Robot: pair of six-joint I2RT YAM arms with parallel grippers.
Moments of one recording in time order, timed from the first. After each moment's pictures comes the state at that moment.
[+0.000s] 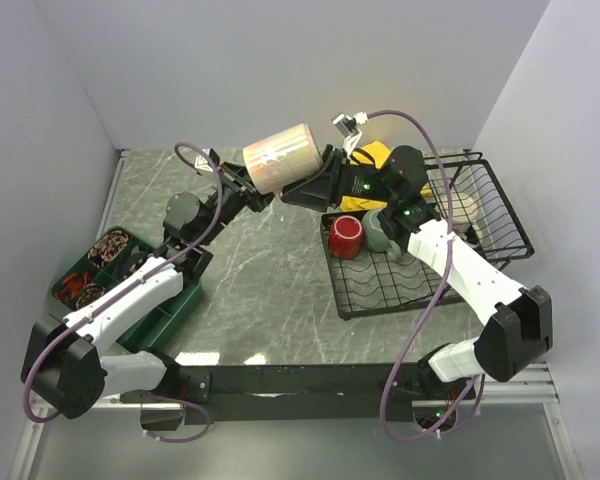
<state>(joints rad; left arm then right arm) -0.55 1.21 0.87 0.69 0.23 -1.76 0.52 1.39 1.22 0.47 -0.96 0.87</state>
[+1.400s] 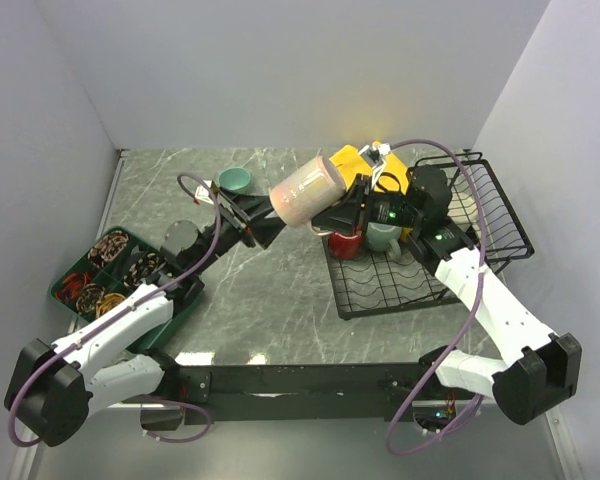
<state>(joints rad) -0.58 1.05 0.65 0.60 0.26 -1.66 0.41 1.16 1.04 0.13 -0.95 0.58</state>
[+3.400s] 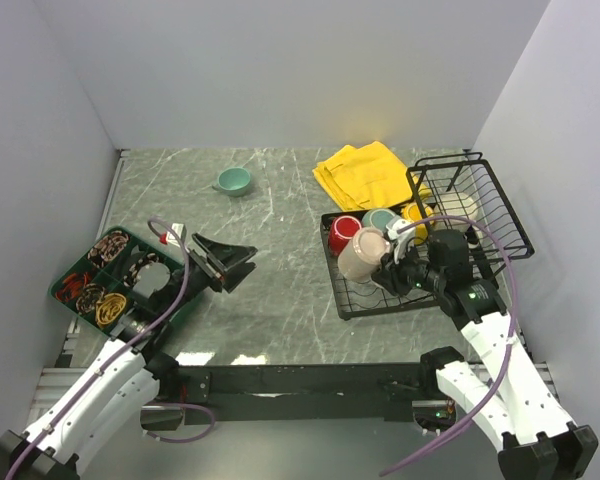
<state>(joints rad) -0.46 0.56 0.36 0.19 0.32 -1.43 0.26 0.73 0.73 -0.62 -0.50 -0.25</state>
